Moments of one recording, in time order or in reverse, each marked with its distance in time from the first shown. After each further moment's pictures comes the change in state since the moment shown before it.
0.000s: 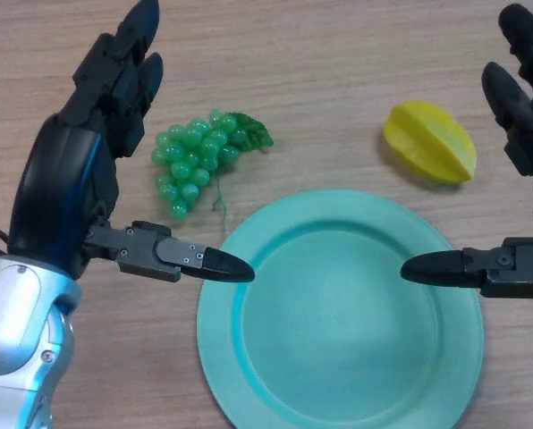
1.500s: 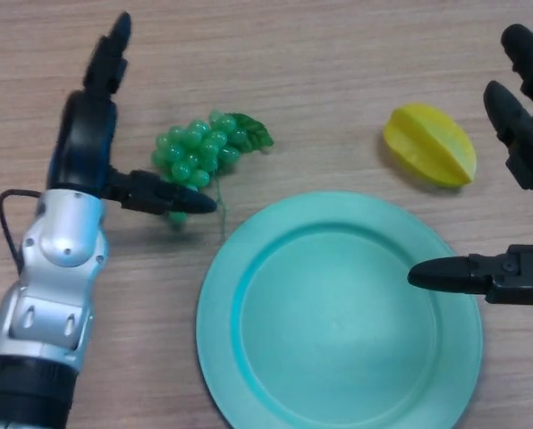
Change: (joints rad) left arm -0.357 0.009 -0.011 1.030 0.360 -0.511 0.181; right arm 0.021 0.000 -0.025 0.034 0.039 -0.006 0.004
